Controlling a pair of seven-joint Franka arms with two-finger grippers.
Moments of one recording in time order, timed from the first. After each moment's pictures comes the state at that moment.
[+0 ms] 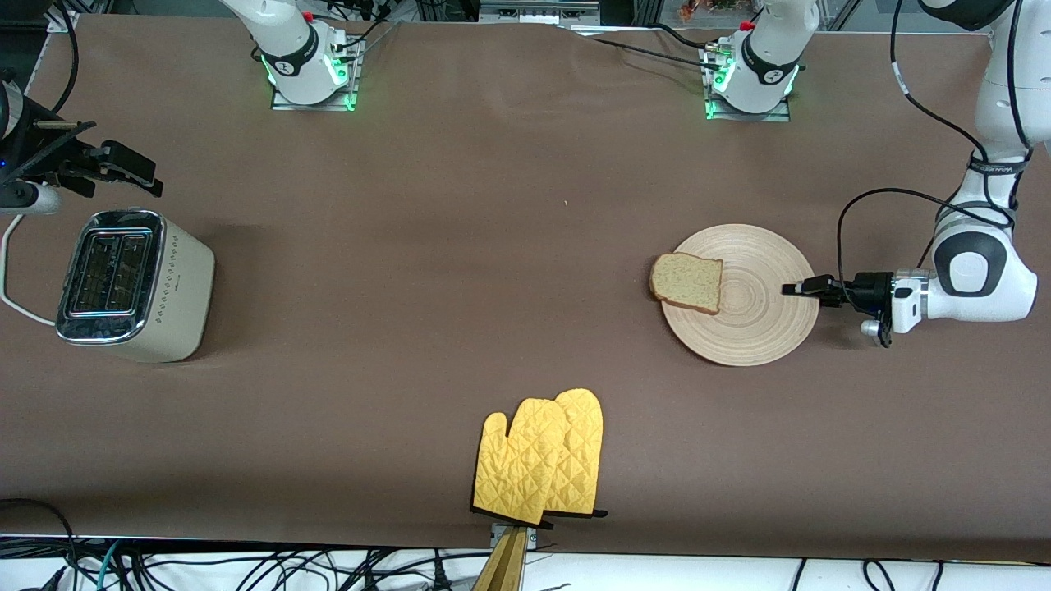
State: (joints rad) left arm 0.42 0.68 -0.10 -1.81 -0.72 1.80 0.86; right arm -0.01 -0.03 0.00 -1.67 0.04 1.58 -0.01
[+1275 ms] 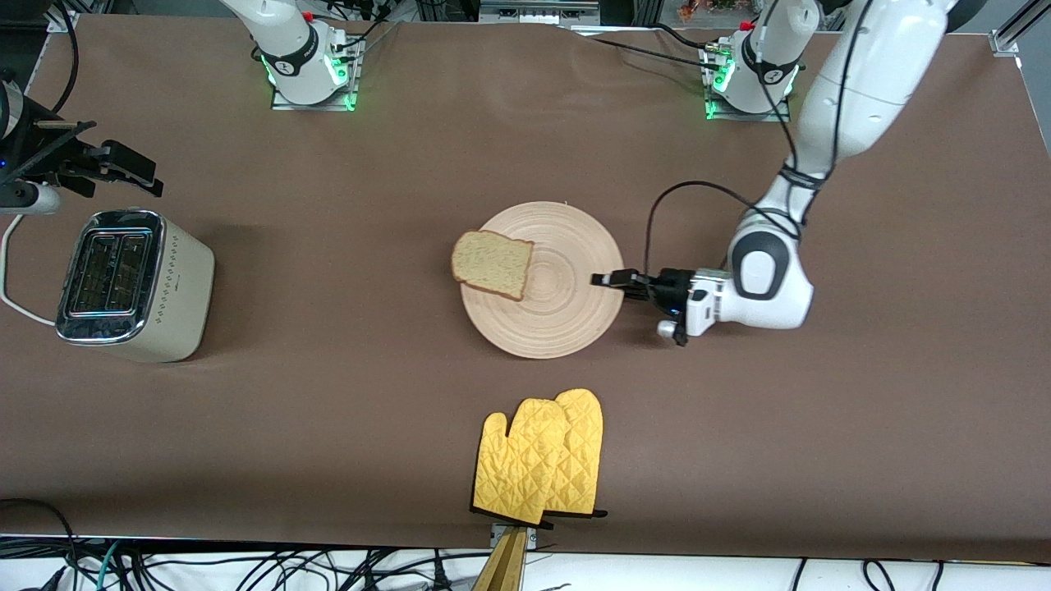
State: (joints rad) left arm -0.17 0.72 -0.18 -1.82 -1.35 2.02 0.72; right arm -0.01 -0.03 0.00 -1.67 0.04 1.58 -0.01
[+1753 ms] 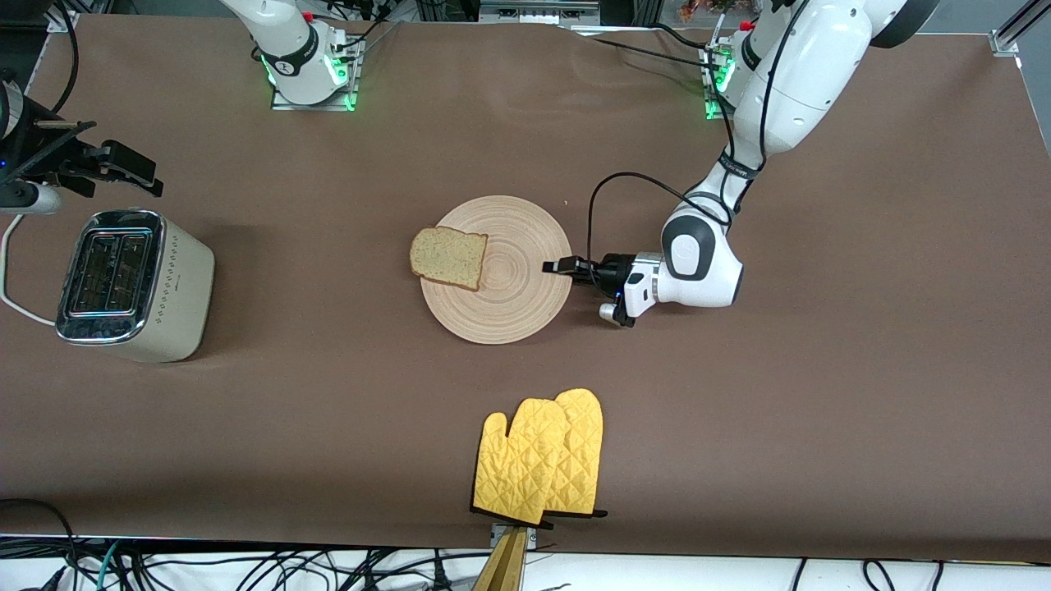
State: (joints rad) left arm -0.29 0.76 -0.17 -1.82 -1.42 2.11 0.72; right arm -0.01 -0.03 0.00 -1.67 0.04 1.58 -0.01
